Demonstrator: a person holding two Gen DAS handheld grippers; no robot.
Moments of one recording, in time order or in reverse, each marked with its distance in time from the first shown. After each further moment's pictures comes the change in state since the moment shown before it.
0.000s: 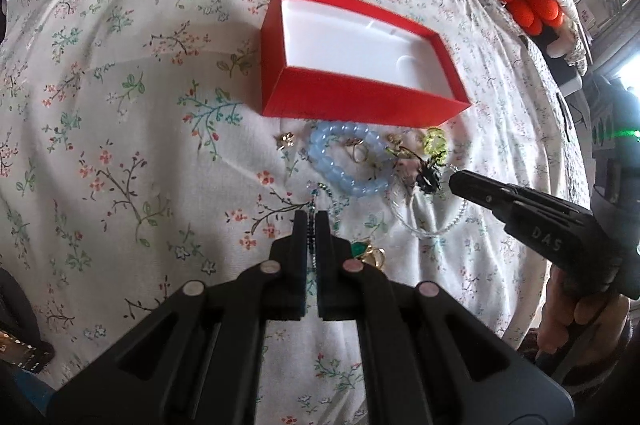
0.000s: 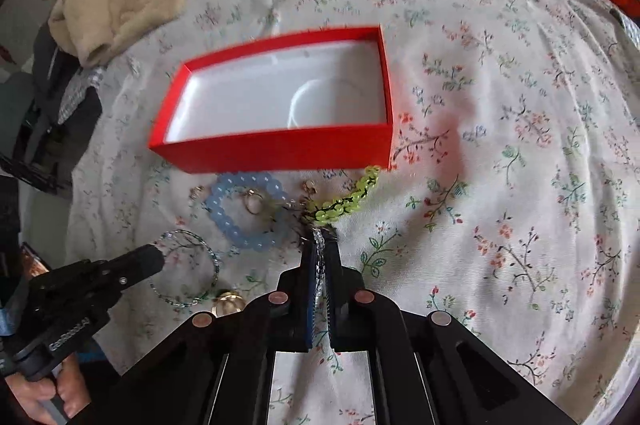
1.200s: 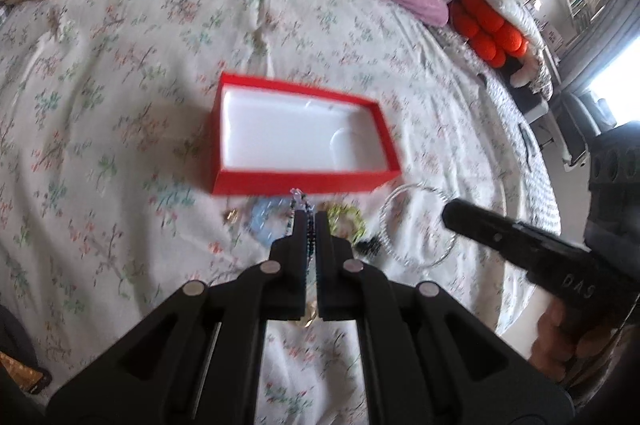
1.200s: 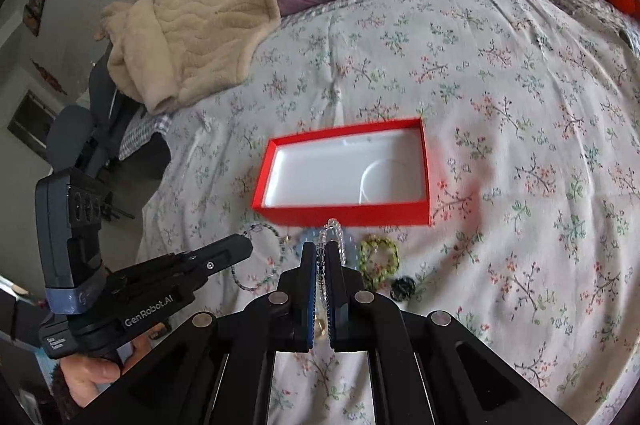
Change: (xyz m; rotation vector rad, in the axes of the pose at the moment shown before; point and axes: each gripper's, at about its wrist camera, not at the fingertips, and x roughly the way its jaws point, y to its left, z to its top) left arm -0.029 -0.035 0.040 0.021 -0.144 -0.113; right arm -0.066 0.023 0.023 0.016 -0.155 0.199
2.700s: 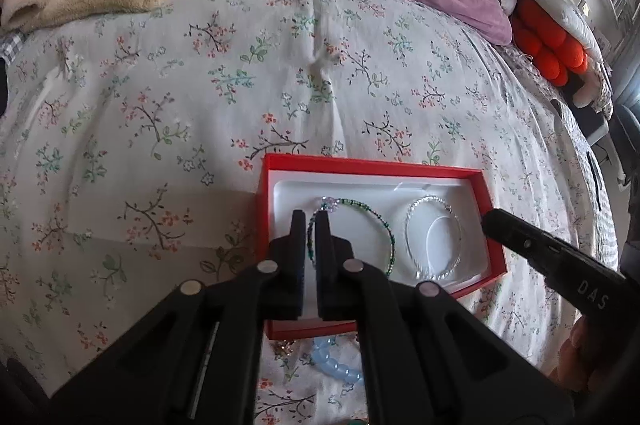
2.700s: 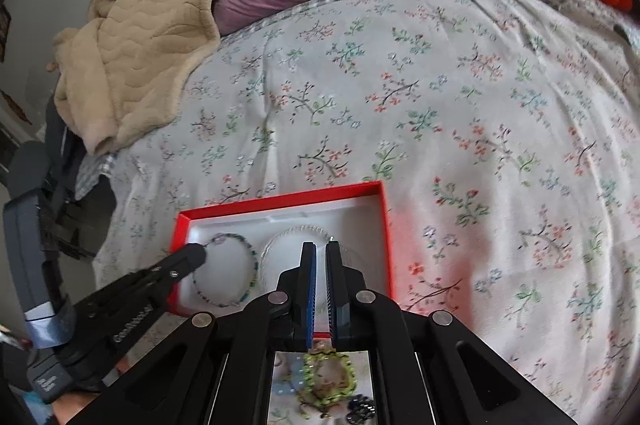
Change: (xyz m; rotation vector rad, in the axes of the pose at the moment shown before) left arm 0.071 0.026 0.053 0.007 -0.076 0.226; right arm 0.080 -0.047 0.054 0.061 -0.063 -0.135
